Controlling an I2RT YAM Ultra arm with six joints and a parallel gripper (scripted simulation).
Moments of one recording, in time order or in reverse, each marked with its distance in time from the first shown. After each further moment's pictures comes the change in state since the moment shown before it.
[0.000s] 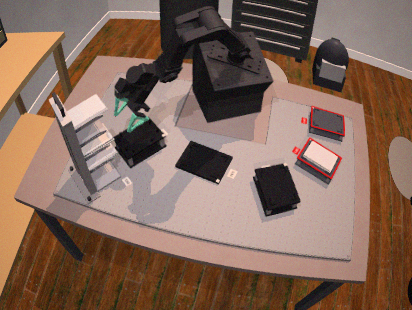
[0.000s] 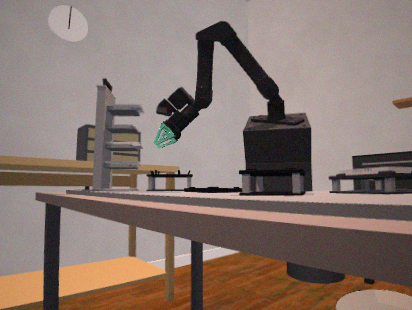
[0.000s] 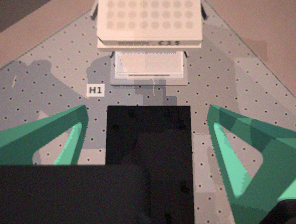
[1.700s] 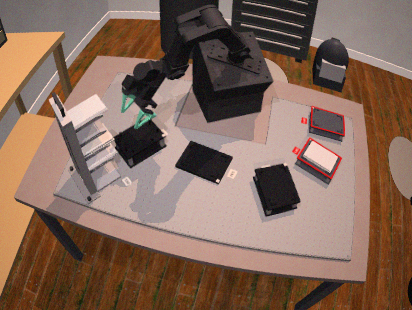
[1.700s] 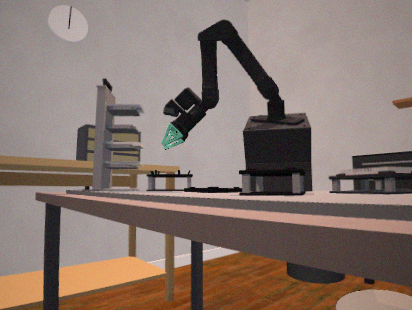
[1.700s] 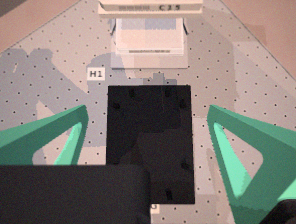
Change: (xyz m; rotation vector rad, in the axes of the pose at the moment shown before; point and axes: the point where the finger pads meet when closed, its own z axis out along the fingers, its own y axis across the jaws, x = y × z) arm 0.022 0.001 -0.018 0.002 0.011 0.003
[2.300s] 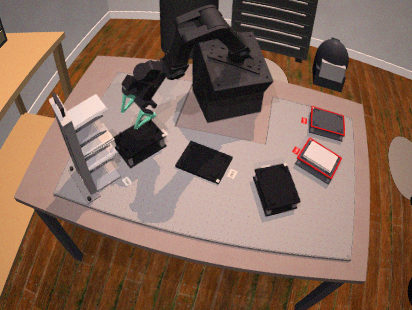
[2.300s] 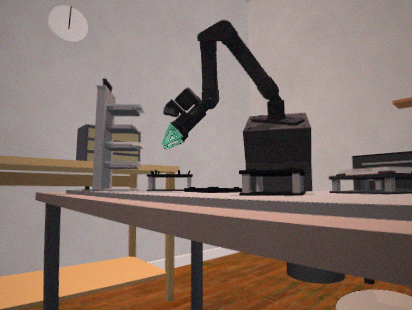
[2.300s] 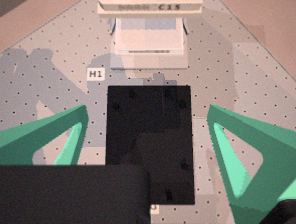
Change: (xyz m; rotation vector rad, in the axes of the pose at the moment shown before) arm 0.000 0.000 0.001 0.000 -0.002 -0.001
